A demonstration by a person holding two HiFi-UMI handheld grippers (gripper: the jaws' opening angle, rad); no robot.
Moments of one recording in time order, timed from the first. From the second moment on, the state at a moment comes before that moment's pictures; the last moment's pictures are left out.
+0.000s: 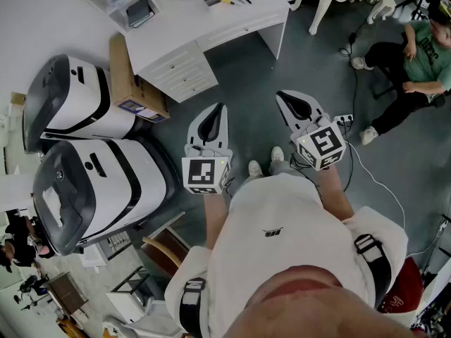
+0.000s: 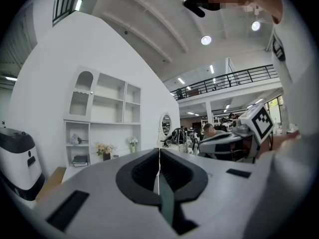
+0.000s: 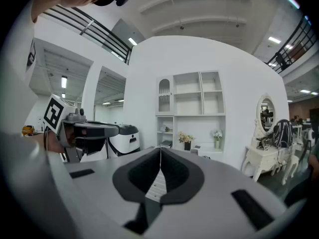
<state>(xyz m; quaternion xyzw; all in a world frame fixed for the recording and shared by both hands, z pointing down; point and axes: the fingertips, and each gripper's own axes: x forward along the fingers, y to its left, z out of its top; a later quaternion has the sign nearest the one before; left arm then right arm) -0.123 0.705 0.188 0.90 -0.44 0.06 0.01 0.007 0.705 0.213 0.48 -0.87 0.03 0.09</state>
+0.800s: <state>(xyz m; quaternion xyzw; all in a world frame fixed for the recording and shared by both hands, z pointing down) -0.140 0.651 0.216 0.91 -0.42 0.06 0.03 -0.028 0.669 0.228 0.49 -0.86 0.02 0.11</state>
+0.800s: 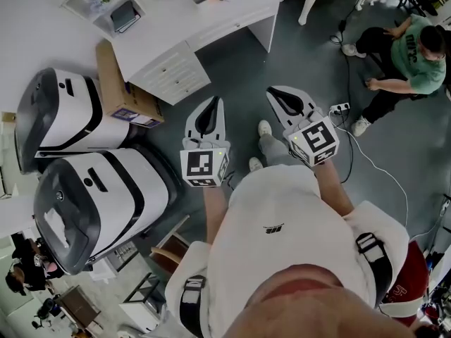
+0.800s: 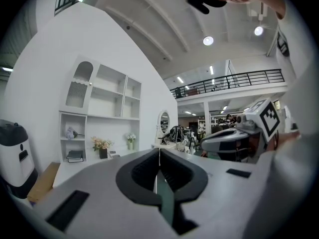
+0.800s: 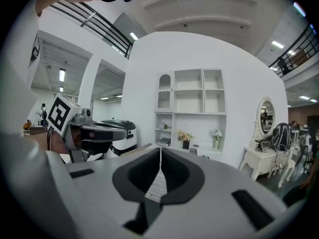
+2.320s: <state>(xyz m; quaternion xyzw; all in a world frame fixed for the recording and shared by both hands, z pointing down) -0.040 0.392 0.232 0.88 -0.47 0.10 0.04 0.066 0.385 0.250 0.43 -0.89 0.06 0.10</state>
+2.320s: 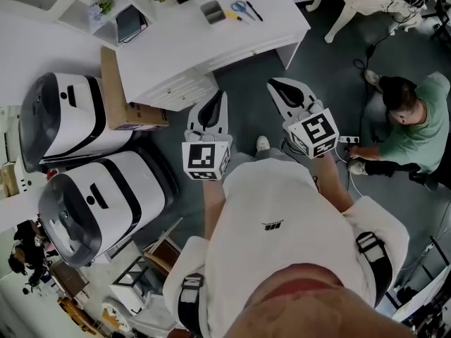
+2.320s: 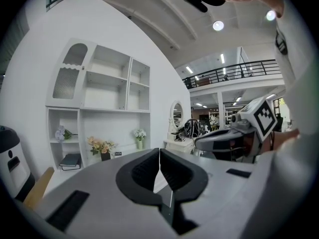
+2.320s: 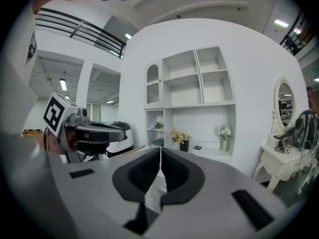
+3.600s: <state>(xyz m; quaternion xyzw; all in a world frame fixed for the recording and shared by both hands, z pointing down) -0.044 0.236 0.262 0.88 -0.47 0.10 0.06 0.063 0.232 0.281 0.44 -0.89 0.08 0.11</state>
